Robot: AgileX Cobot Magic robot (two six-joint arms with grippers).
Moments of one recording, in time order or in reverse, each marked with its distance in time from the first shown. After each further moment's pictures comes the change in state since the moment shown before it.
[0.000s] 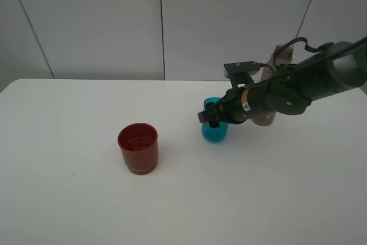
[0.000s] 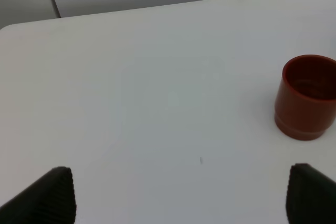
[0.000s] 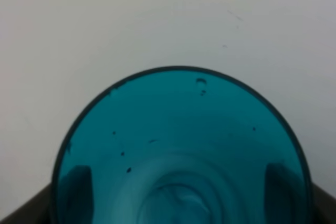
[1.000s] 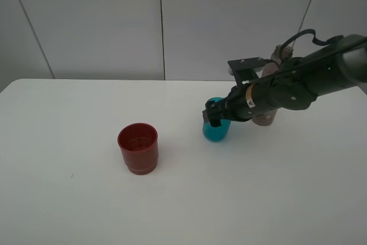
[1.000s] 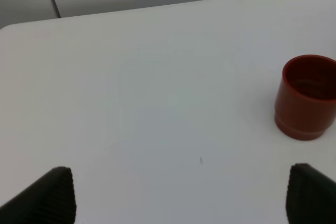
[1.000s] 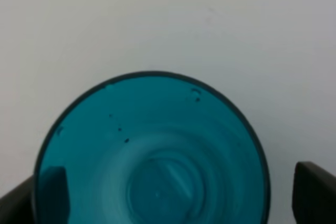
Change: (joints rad) left arm 0.000 0.000 0.000 0.000 0.000 0.000; right arm 0.006 -0.059 0.000 0.000 0.102 0.000
